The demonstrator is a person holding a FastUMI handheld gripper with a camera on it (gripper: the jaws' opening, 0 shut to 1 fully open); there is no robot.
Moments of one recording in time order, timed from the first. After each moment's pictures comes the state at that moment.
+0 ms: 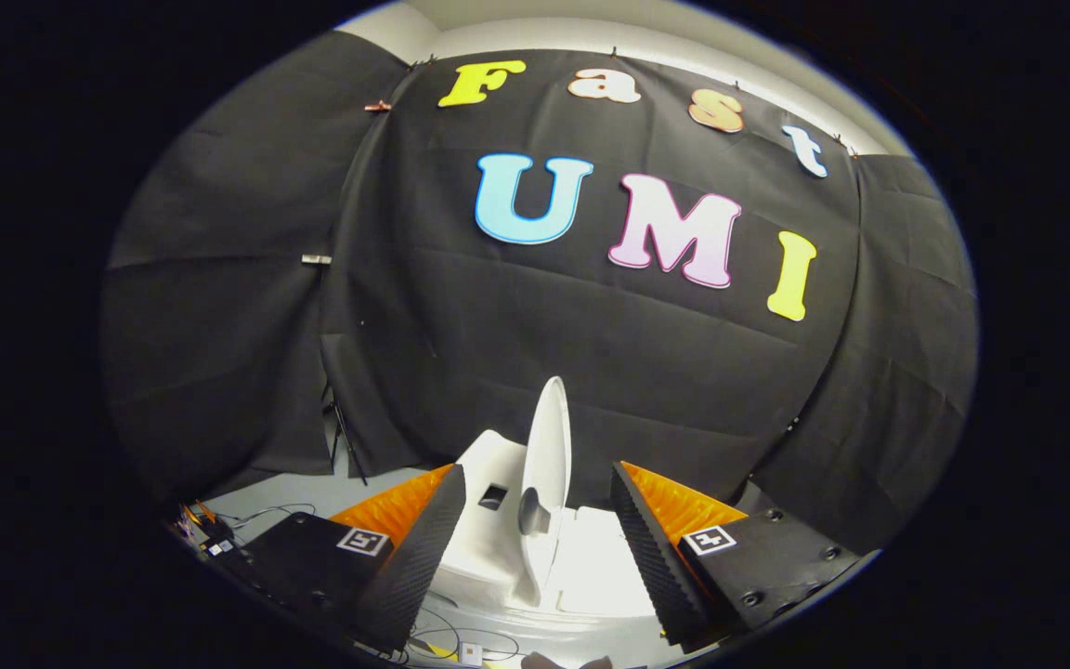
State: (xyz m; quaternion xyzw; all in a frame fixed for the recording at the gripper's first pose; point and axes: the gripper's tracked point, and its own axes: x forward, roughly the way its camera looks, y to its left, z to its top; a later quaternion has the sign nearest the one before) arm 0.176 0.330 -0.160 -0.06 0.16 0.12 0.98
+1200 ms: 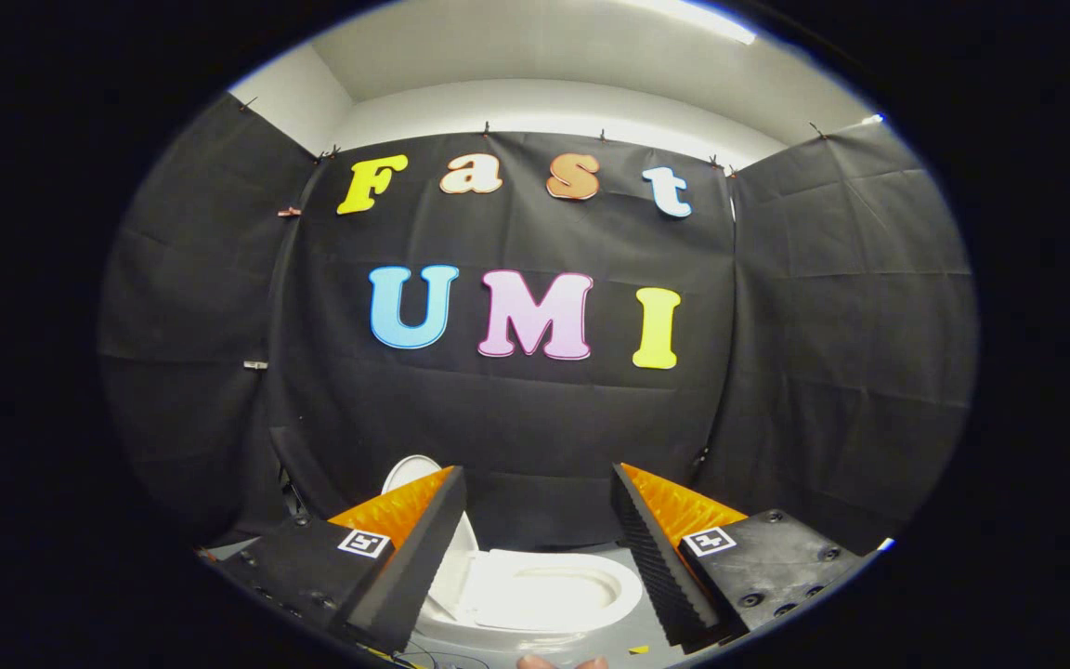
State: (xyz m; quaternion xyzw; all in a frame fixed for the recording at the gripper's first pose) arm 0.106 0.092 -0.024 0.00 0.05 0.03 1.00
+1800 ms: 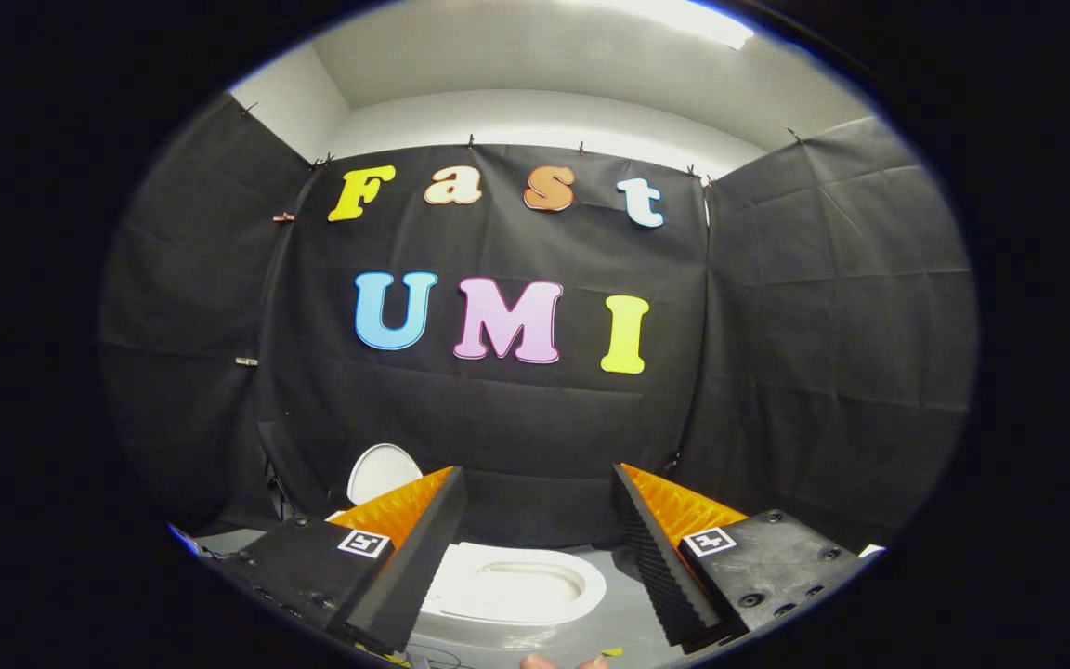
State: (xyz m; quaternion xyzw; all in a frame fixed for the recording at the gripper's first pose) arm 0.055 0.031 -0.031 0.00 0.03 0.02 1.00
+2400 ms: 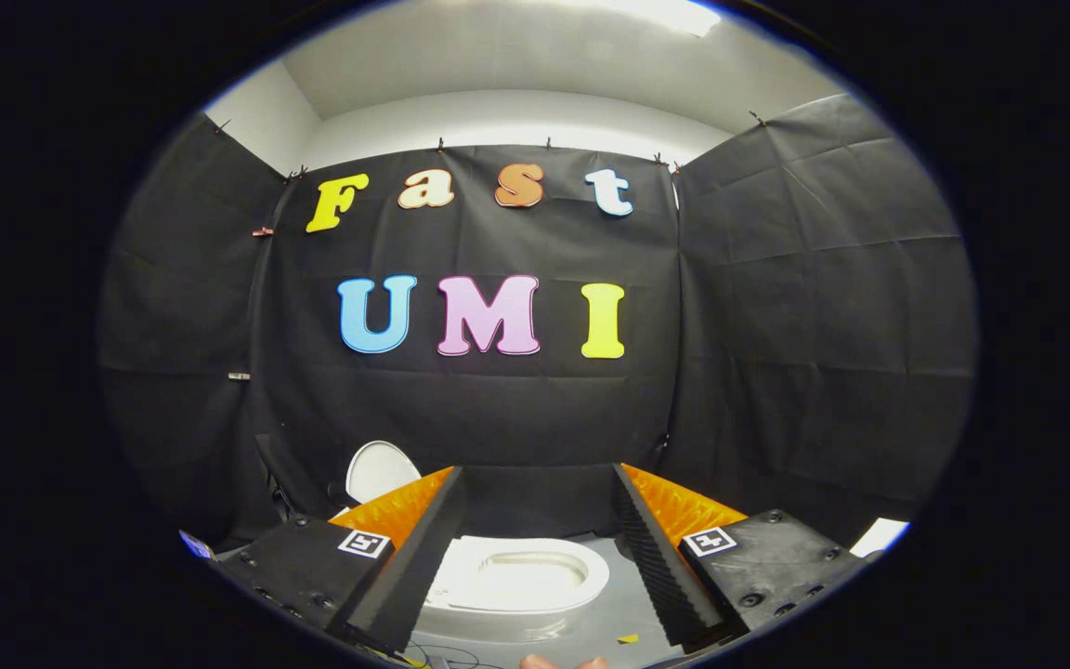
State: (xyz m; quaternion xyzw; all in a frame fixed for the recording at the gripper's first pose) arm 0.029 0.015 -0.046 0.03 0.04 0.00 1.00
